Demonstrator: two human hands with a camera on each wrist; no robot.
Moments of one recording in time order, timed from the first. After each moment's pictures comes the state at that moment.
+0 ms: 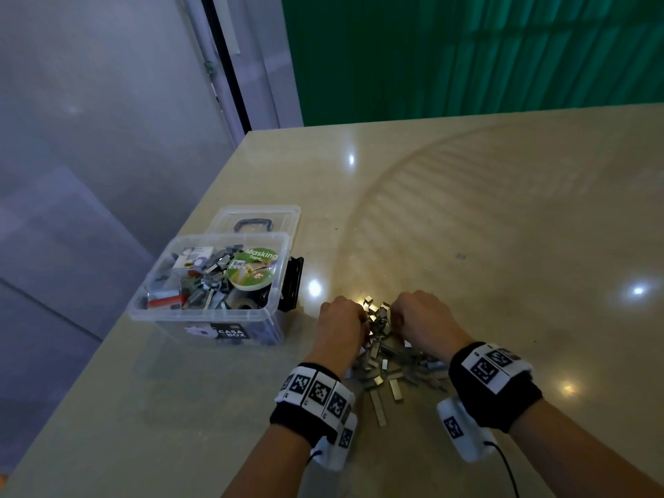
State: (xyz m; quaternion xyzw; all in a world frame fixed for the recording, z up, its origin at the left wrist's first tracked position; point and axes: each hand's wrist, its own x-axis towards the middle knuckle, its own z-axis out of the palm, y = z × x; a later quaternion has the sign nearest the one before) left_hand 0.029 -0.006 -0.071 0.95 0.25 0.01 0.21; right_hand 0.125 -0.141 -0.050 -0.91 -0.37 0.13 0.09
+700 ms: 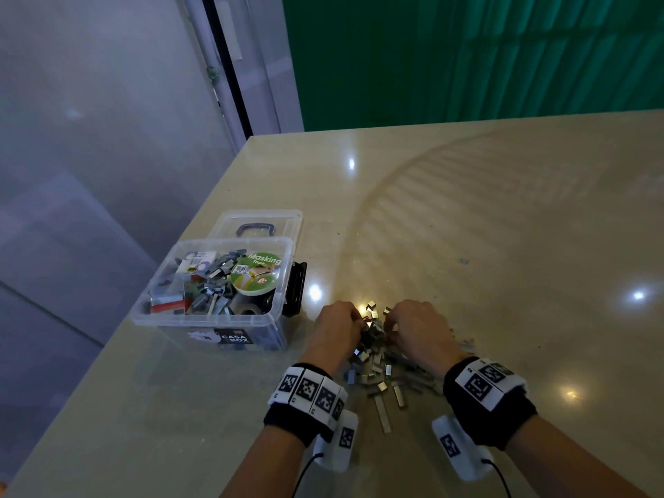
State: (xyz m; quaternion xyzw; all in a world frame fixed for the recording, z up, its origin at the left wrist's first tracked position) left_hand 0.028 0.005 -0.065 0.91 0.27 0.02 0.30; right_hand 0.114 -0.133 -0.068 -0.92 -0.37 0.11 0.10
